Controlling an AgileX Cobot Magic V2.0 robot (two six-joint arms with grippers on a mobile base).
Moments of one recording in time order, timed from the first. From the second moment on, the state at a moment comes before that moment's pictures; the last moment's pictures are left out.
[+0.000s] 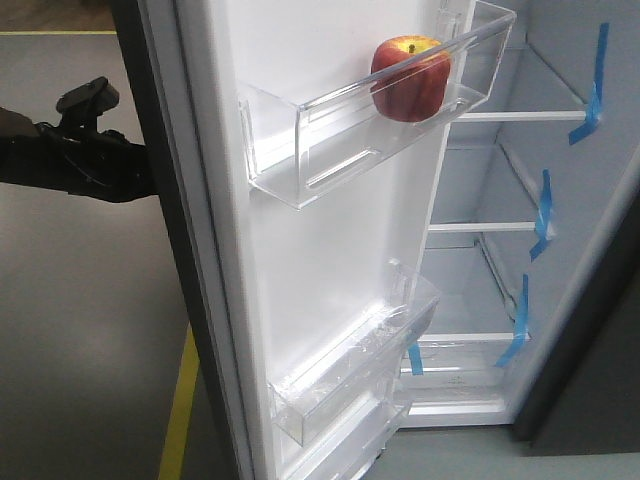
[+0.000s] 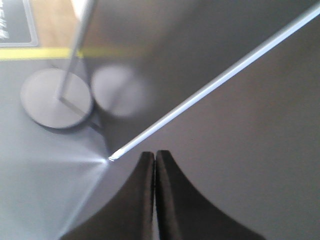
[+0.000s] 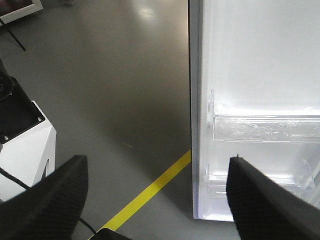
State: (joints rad) left arm -0.06 1.87 -1.45 -0.93 0.70 0.60; right arm 0.18 0.15 -0.60 0.68 1.19 -0.52
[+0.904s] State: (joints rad) left arm -0.39 1.76 -1.45 -0.97 0.77 0.69; right arm 0.18 0.15 -0.60 0.68 1.19 -0.52
